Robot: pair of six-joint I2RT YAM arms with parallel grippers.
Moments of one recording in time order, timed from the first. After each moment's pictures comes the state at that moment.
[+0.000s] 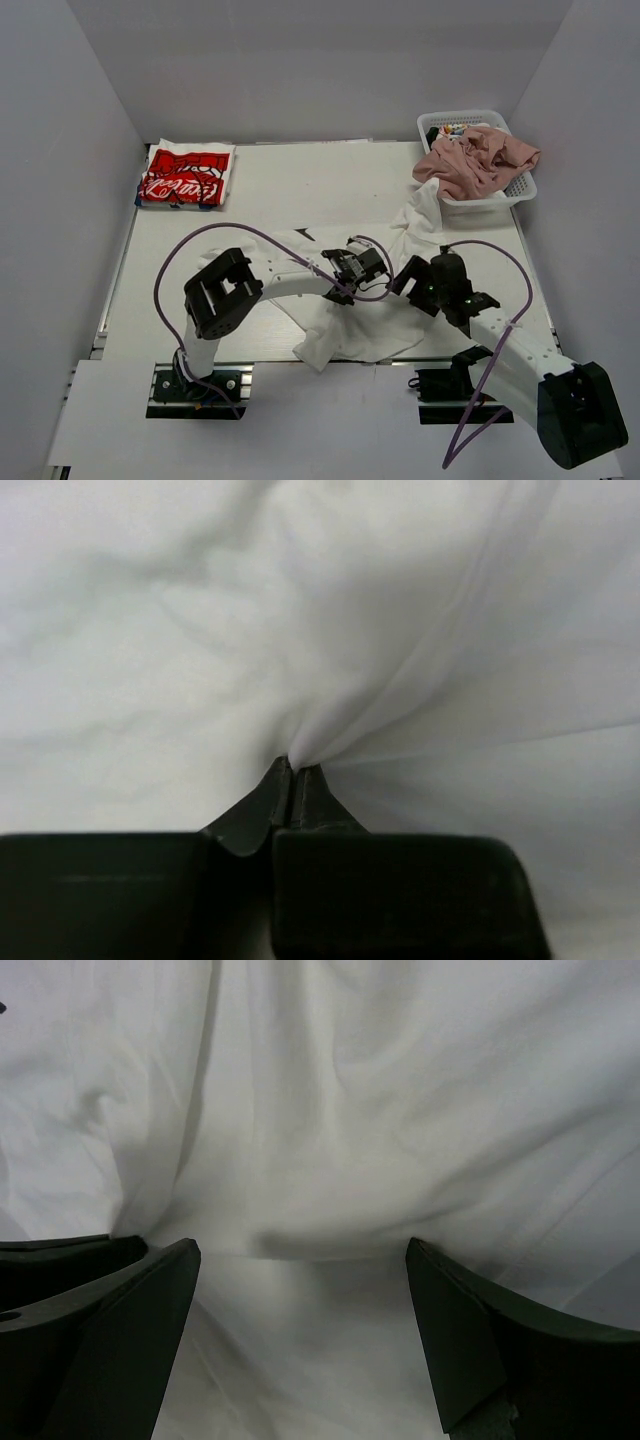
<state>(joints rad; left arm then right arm) -1.10 1.96 1.34 -0.64 -0.36 -0.63 0.39 0.94 0.31 -0.19 -0.08 0.83</state>
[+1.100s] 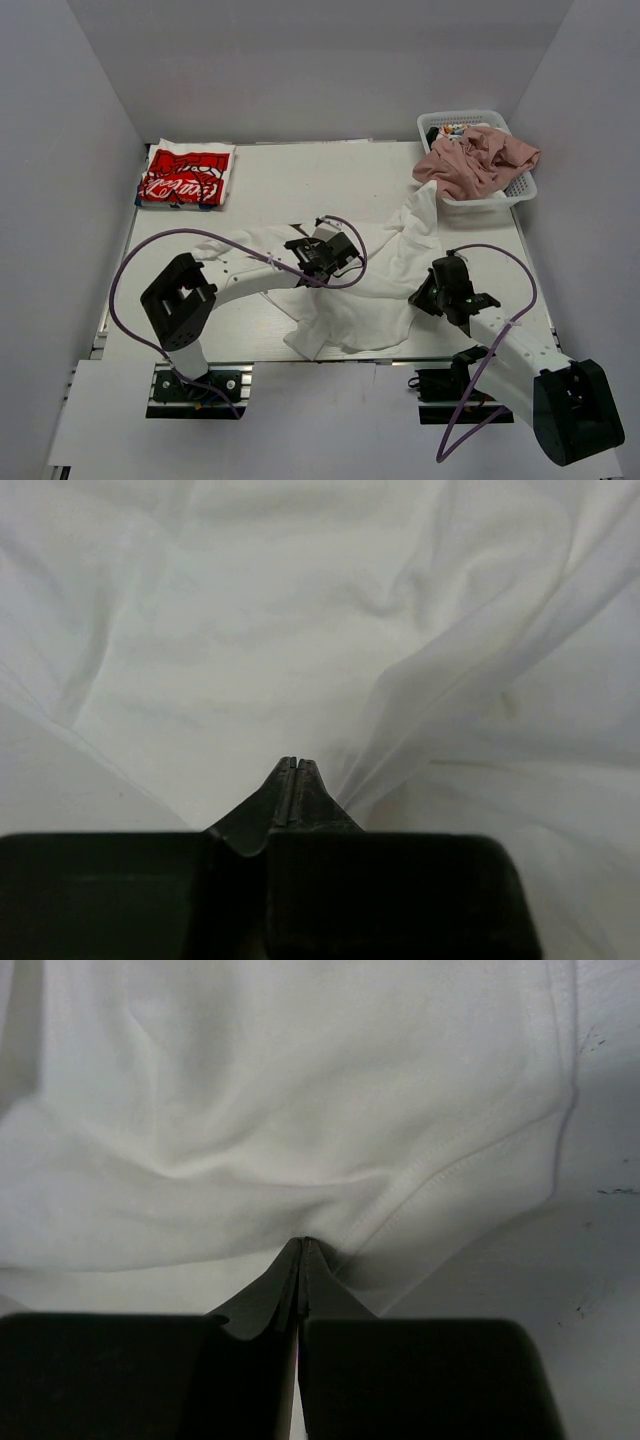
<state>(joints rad) -1.00 1.72 1.20 -0.69 -0.59 -0.60 0.35 0.95 0.30 -0.25 0.02 0.77</state>
